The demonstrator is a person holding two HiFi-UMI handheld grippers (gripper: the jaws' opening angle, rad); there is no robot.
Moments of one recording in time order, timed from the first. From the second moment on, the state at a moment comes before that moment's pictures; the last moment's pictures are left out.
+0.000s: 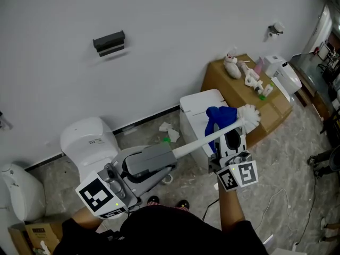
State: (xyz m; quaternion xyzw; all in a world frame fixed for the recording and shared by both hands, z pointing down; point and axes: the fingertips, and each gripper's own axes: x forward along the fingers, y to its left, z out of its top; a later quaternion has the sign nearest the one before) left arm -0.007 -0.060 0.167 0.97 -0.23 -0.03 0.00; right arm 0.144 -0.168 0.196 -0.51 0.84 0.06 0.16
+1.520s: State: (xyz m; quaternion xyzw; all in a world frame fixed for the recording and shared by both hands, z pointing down) left arm -0.030 -0.077 0.168 0.95 -0.30 -0.04 -0.04; right arm 0.124 -0.122 0.199 -0.46 0.87 0.02 0.18
